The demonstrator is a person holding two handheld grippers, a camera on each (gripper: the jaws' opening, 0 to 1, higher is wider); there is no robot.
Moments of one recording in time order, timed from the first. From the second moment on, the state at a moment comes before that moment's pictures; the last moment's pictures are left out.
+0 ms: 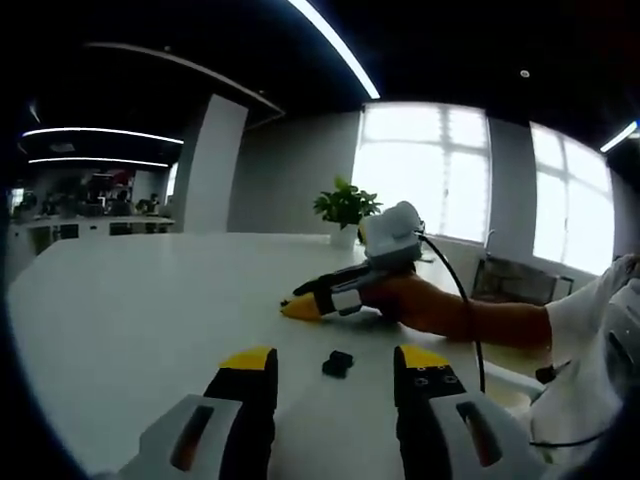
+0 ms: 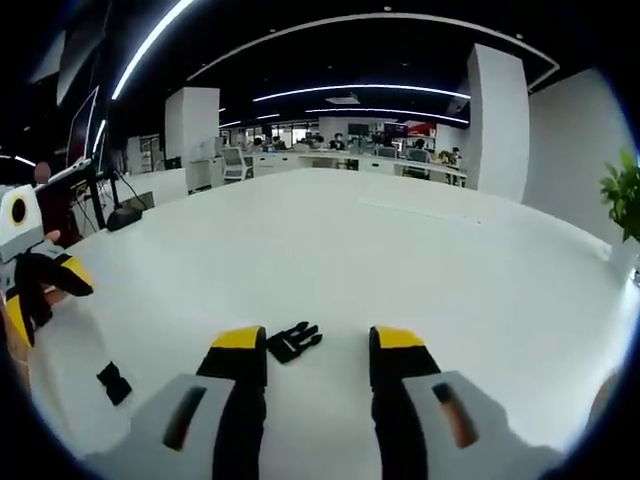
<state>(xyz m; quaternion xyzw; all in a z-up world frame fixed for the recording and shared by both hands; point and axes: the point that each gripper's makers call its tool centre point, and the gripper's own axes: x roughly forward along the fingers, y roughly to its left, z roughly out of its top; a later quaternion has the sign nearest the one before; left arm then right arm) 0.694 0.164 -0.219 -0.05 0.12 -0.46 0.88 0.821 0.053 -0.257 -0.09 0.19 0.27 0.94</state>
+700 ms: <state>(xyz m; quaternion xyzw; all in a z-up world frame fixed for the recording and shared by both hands) 0.692 0.162 -0.220 -0.05 0.13 -0.46 0.88 0.837 0.056 -0.248 -0.09 0.16 0.30 0.94</state>
